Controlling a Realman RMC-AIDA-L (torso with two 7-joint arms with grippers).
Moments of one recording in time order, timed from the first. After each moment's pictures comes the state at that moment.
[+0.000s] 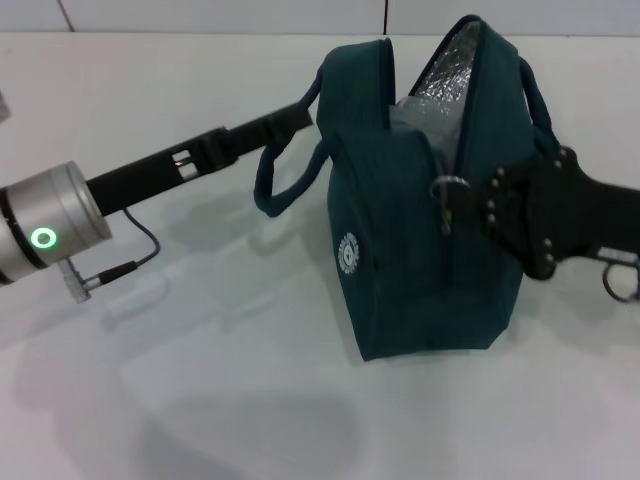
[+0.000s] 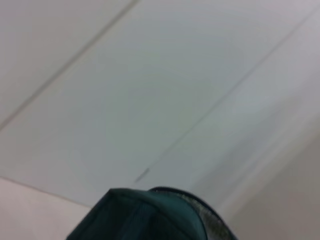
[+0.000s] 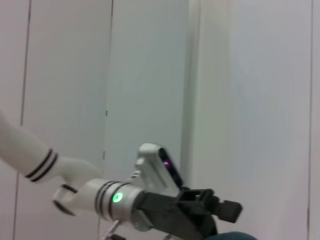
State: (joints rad) left arm -0.41 -2.06 1.03 0.51 1.32 1.51 -1.76; right arm 0.48 2.02 -1.20 -0.57 -1.32 -1.62 0.93
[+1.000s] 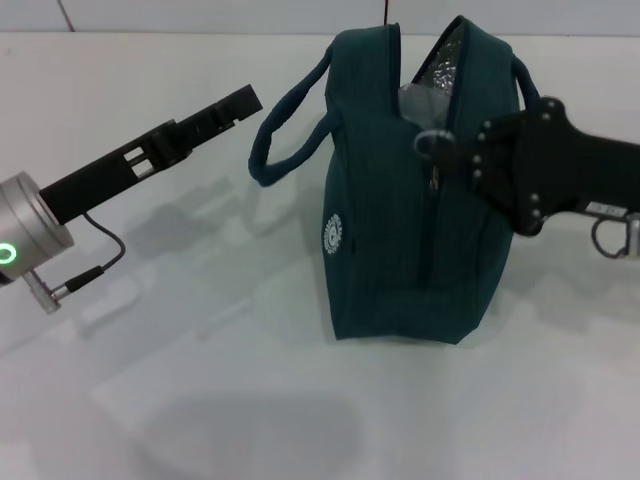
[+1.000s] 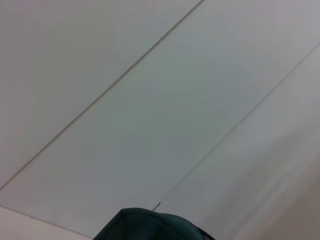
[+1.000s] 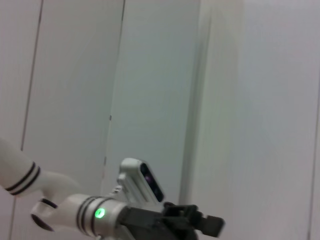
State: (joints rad) left arm -0.36 -2.06 0.92 0.51 1.31 1.55 -1.71; right arm 0.51 2.01 -1.25 -0.65 -1.26 -1.57 0.97
